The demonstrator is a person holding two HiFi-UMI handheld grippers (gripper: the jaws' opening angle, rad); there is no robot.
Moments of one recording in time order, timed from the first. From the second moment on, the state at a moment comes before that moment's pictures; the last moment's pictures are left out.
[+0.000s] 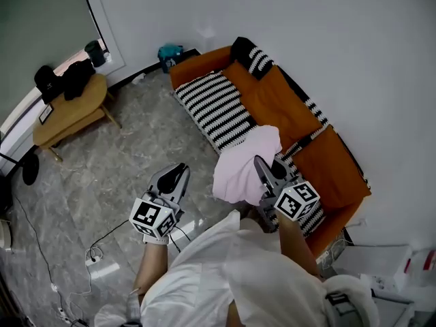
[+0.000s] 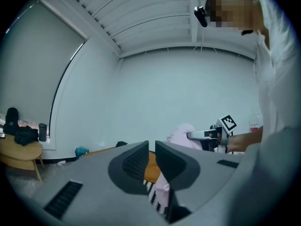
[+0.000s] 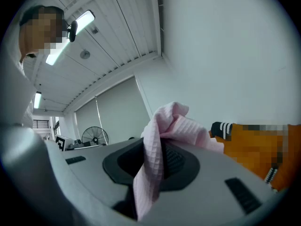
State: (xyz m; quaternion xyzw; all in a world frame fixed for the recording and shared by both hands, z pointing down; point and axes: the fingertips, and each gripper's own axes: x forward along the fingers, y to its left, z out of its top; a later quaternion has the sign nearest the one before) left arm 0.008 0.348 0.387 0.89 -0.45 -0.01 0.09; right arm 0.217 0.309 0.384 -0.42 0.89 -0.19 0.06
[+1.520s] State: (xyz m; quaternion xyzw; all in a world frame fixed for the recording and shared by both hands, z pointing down) left arm 0.048 0.087 0.391 0.88 -0.47 0.00 0.10; right arm 0.244 0.035 0.409 -0.36 0.90 -0.23 0.05
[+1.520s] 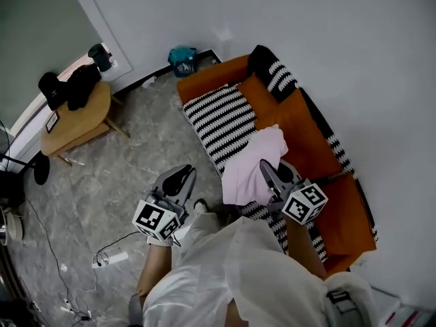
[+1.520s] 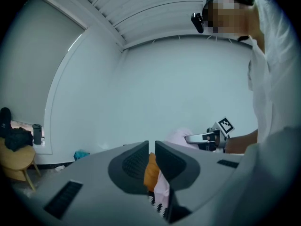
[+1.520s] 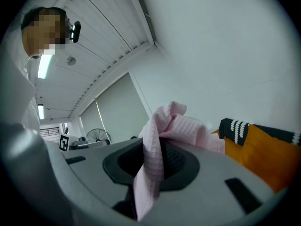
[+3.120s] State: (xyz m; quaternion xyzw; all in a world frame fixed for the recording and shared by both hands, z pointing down) left arm -0.149 -0.275 0.438 0.88 -0.45 0.02 0.14; right arm 0.020 -0.363 0.559 -0.33 0.89 -0.29 -0.14
